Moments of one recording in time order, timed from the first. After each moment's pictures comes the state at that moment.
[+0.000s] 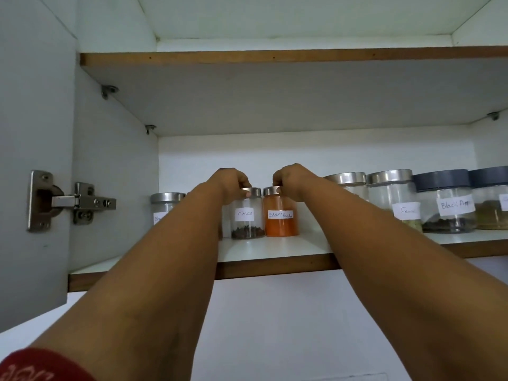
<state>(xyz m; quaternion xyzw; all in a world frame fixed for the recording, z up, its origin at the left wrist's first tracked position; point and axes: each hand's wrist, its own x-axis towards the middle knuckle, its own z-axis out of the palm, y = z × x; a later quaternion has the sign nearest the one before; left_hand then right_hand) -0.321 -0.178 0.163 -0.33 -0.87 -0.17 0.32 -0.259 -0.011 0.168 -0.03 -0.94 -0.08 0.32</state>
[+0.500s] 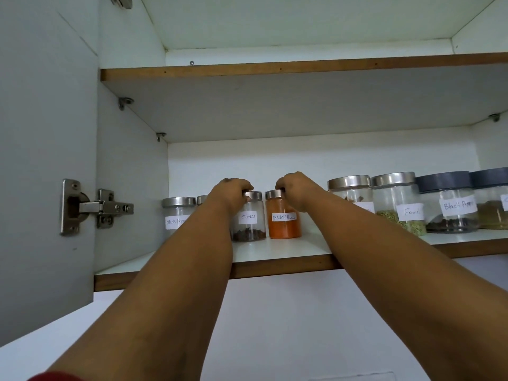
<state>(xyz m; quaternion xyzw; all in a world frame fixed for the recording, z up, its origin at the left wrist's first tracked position) -0.320 -0.190 0.144 -0.32 -0.86 -0.16 0.37 -0.263 -0.018 0.154 -0.02 -0.94 -0.02 0.34</state>
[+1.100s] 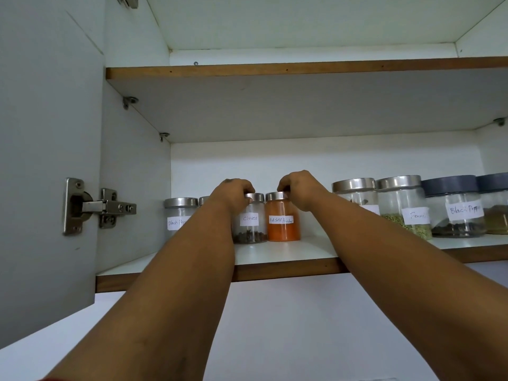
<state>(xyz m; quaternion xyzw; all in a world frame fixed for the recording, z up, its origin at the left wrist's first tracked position) -0.318 -0.194 0.146 -0.32 -0.86 -0.19 0.36 -0.267 -0.012 0.151 0.01 -0.91 0.06 0.41</state>
